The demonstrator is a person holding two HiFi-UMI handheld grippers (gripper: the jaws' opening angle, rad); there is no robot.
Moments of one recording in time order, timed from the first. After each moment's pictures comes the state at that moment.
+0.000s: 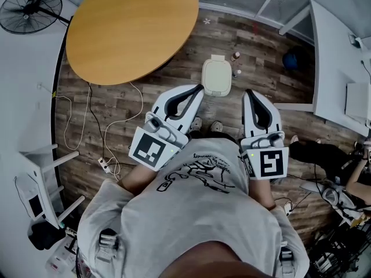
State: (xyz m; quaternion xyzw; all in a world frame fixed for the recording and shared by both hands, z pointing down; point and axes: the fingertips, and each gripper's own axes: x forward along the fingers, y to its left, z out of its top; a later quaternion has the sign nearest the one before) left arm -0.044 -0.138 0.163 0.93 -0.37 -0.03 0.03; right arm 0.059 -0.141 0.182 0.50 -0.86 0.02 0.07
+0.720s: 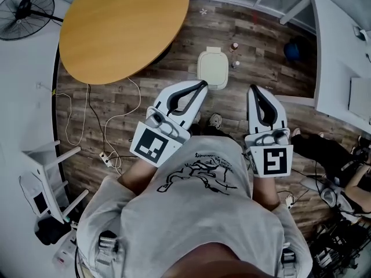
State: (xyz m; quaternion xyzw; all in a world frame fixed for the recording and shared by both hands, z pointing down) left arm 0.017 -0.164 0.192 0.94 -0.35 0.02 0.04; right arm 0.118 -0.167 0.203 0.50 -0.86 0.02 0.10
